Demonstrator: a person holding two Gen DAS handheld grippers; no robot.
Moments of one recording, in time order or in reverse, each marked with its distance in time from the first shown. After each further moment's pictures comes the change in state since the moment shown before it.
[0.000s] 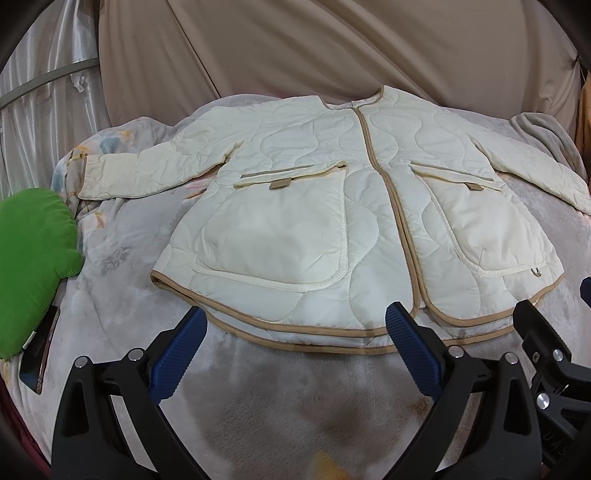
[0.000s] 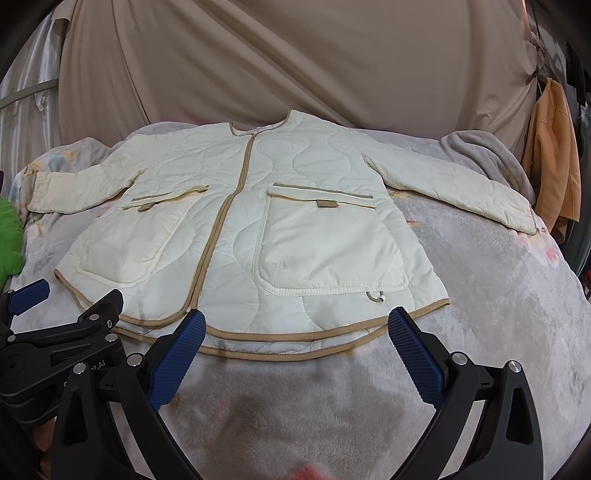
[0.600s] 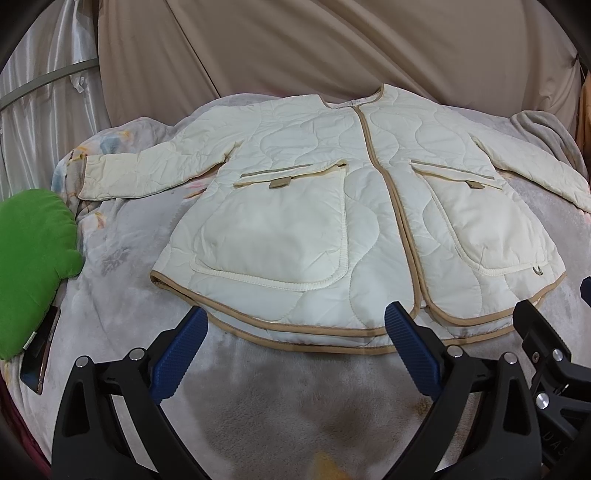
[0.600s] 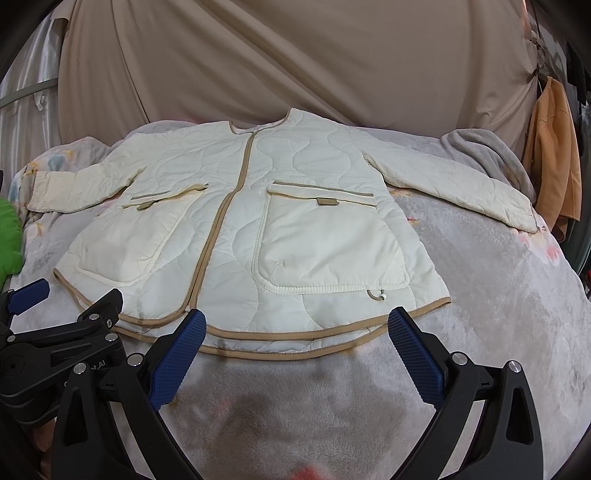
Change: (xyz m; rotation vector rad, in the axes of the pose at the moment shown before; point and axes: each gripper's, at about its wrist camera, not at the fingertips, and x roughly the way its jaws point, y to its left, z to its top) left arm 0.000 0.000 0.001 -0.001 0.002 0.001; right arm 0.002 0.000 0.000 0.001 0.003 0.000
